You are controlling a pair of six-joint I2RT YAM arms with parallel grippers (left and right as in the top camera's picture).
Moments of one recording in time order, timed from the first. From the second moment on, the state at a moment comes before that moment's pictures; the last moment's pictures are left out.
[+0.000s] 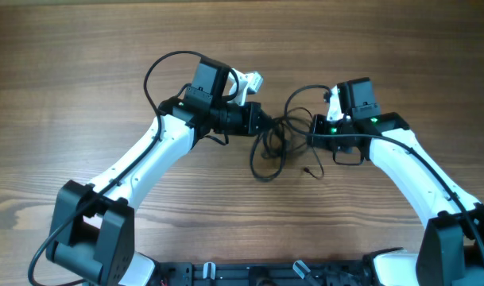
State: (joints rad) left arm -0.44 1.67 1.15 -0.43 0.73 -0.41; right arm 0.21 1.53 0.93 -0.60 -0.29 0.44
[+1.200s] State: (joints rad) left arm -0.40 1.75 1.15 -0.57 0.53 -0.57; right arm 0.20 1.54 0.93 -0.46 -0.60 0.49
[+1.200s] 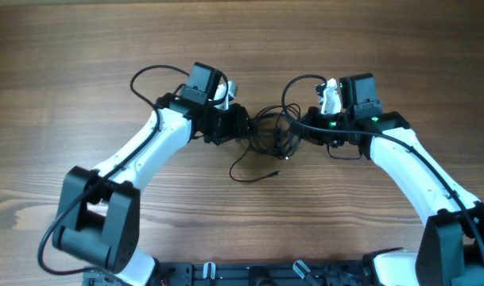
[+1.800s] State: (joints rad) left arm -0.50 1.81 1.15 -0.54 0.24 -1.04; right arm 0.20 1.54 0.93 -0.47 -0.60 0.50
